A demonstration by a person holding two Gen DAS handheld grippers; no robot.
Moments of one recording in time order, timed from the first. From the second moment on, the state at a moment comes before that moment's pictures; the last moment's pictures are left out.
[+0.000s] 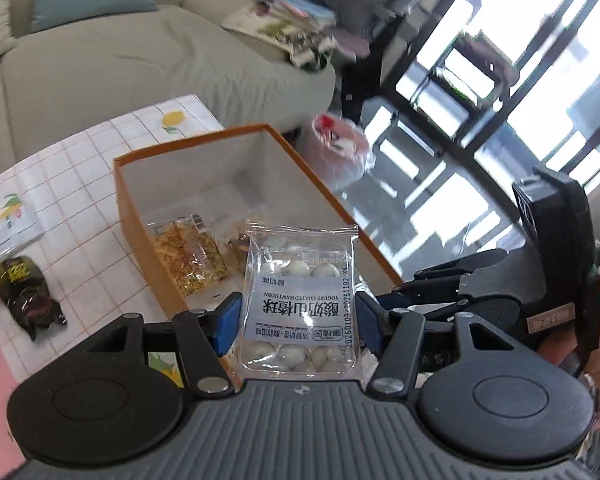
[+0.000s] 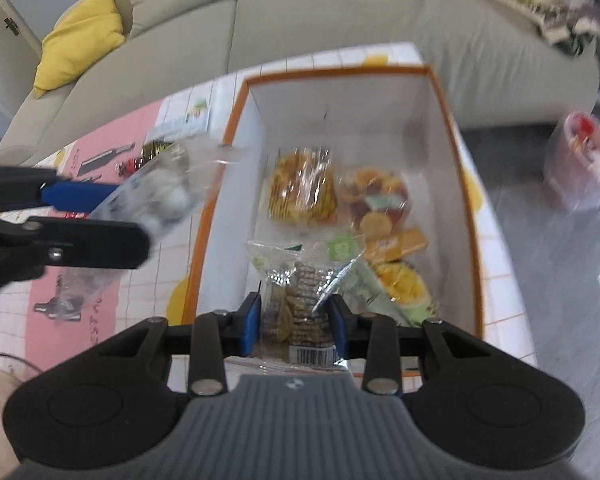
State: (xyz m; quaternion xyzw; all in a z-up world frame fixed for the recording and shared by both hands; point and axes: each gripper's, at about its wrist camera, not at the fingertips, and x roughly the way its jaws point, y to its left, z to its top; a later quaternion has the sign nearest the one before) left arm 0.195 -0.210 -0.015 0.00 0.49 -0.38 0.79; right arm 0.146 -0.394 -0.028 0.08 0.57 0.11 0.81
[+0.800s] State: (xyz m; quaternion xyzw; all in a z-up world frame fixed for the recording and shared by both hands) left arm 0.233 -0.308 -0.106 0.29 0.54 -0.37 0.70; right arm 0.185 -0.396 -0.098 0.00 0.63 0.16 0.76
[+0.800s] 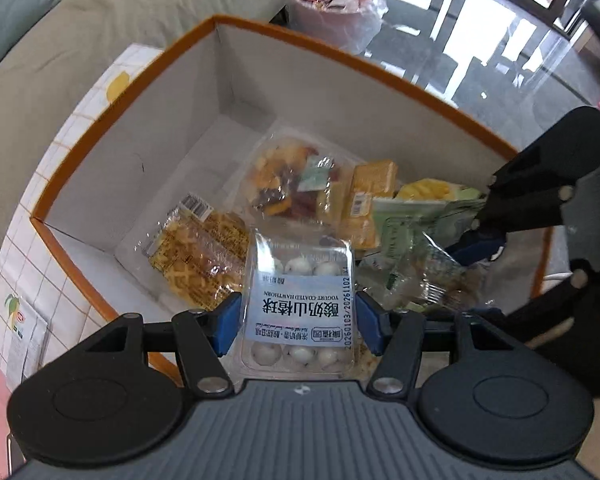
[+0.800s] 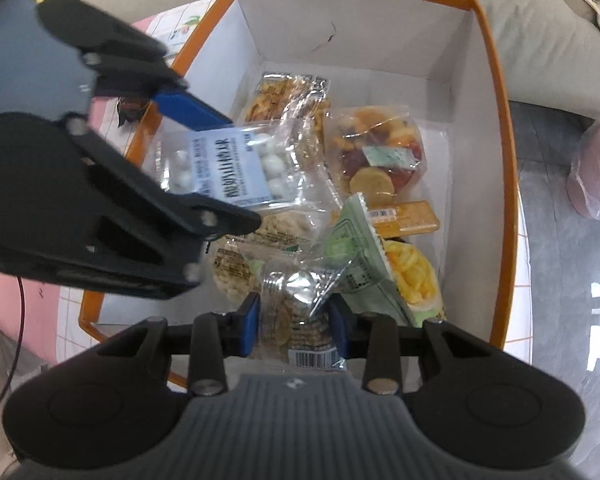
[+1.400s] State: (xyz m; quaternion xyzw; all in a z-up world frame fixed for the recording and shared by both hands) left arm 0.225 -0.285 -0.058 0.20 0.52 -0.37 0.74; right arm 0.170 -0.379 -0.077 -0.03 0.61 0.15 0.78
